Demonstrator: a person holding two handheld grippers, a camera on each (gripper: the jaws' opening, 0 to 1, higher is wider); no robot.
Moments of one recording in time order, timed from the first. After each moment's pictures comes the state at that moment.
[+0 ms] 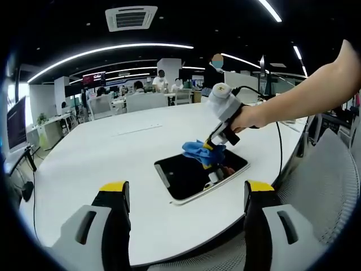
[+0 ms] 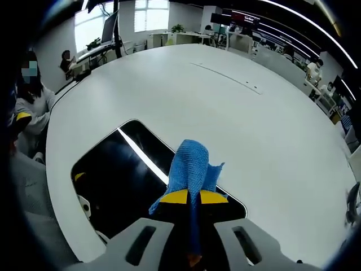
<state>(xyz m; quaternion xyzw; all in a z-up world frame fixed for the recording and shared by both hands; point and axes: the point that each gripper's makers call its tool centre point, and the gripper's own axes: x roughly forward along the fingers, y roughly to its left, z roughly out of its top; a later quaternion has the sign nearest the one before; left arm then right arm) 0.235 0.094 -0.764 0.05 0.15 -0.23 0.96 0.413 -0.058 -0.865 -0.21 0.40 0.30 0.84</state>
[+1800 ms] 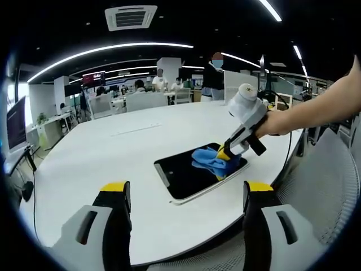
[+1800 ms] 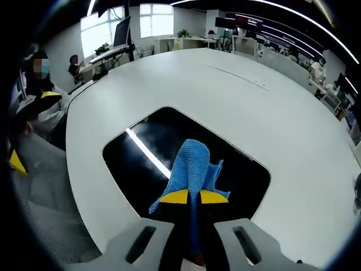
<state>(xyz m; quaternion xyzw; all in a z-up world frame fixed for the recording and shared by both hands) 0.235 0.093 -0.766 0.05 0.15 -0.24 0.96 0.342 -0.056 -0.867 -0.18 0.39 0.33 0.84</state>
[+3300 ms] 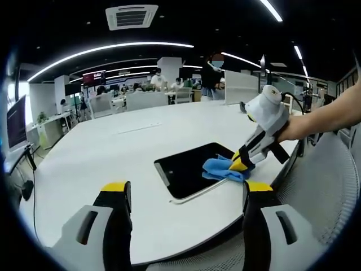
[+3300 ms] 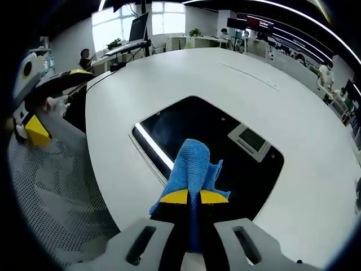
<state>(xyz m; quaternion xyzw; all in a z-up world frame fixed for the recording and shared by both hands) 0.233 0.094 -0.766 0.05 0.16 -0.23 0.96 0.292 -0.054 -0.867 -0.19 0.39 0.37 0.82</state>
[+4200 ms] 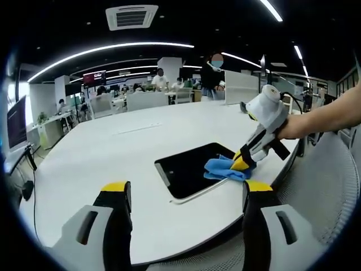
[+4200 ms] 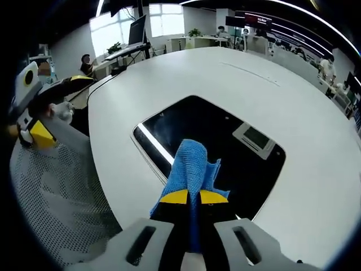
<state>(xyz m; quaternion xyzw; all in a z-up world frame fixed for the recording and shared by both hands) 0.234 0.094 -0.766 0.05 0.16 -0.23 0.96 0.293 -0.061 -0.867 -0.17 0.40 0.37 0.82</state>
